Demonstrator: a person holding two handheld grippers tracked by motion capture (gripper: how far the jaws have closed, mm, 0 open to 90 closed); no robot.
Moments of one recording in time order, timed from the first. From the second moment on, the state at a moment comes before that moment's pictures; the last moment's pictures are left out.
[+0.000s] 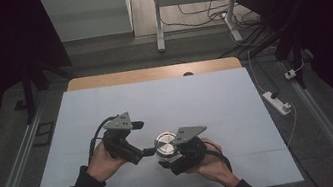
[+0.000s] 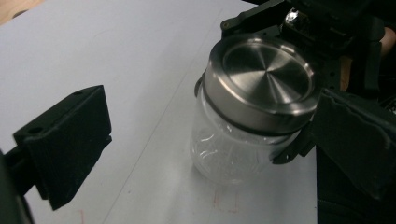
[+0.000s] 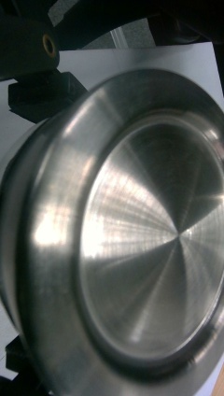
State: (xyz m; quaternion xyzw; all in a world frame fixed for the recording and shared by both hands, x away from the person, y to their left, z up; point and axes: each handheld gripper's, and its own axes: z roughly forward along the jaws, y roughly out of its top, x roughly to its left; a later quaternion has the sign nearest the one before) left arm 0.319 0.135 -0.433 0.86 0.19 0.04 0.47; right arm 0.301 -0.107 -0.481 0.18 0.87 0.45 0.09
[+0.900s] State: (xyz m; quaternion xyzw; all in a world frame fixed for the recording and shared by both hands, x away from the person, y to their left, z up) left arm 0.324 0.096 -0.432 0.90 -0.03 -0.05 0.43; right arm 0.297 -0.107 -0.480 0.09 0.89 0.45 0.03
